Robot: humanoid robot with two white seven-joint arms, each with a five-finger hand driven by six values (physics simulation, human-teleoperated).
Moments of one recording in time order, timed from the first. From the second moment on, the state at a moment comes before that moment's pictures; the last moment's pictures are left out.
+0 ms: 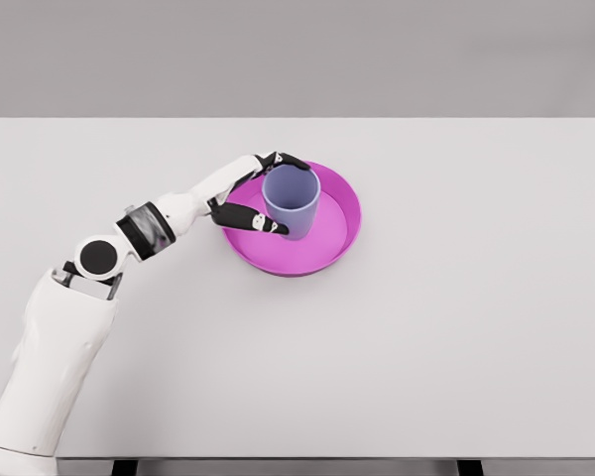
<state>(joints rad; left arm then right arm) -0.42 0.19 -0.28 -1.34 -0.07 -0.24 -0.61 0.00 0.00 -0.19 0.05 -0.06 -0.07 0.09</state>
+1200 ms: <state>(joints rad) -0.38 0.29 -0.10 -1.34 -0.14 -0.24 -0.61 0.00 0.00 -0.19 0.05 -0.06 -0.07 0.09</state>
